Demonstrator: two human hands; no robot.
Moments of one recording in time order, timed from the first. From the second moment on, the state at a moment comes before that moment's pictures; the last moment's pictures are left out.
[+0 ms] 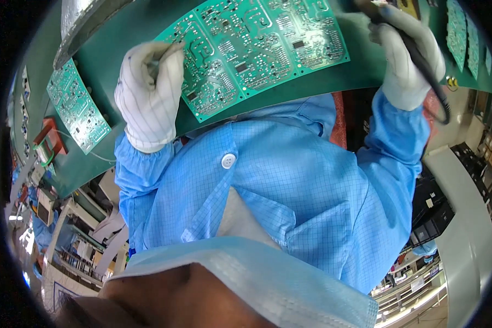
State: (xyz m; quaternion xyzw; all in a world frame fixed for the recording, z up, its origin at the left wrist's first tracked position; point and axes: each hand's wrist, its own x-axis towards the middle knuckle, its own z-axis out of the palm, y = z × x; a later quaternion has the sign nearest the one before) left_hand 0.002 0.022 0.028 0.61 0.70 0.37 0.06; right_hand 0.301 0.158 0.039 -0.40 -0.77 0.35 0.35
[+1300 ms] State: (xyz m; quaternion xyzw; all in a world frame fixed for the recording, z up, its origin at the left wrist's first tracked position) left_hand -0.009 0.015 -0.008 0.65 0.66 0.38 -0.08; right_hand 0.234 0.178 0.053 -0.25 -0.81 0.49 0.19
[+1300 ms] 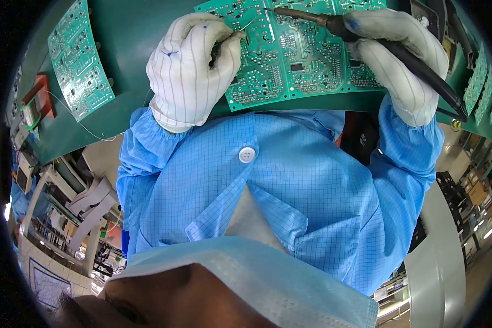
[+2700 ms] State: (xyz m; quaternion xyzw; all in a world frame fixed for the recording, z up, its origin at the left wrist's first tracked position) left_hand -0.010 0.025 0.019 0.64 0.66 0.40 -0.06; right_hand 0.220 0.188 0.056 -0.11 -0.93 0.33 0.13
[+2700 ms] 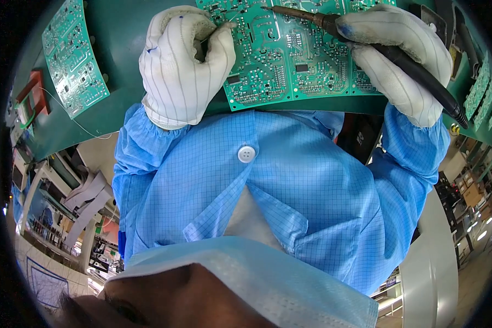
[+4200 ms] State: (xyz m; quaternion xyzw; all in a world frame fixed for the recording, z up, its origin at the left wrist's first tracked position) left_hand -0.023 0.004 0.026 0.63 0.73 0.27 -0.02; right_hand 0.245 0.145 0.037 -0.32 -0.77 0.42 0.36
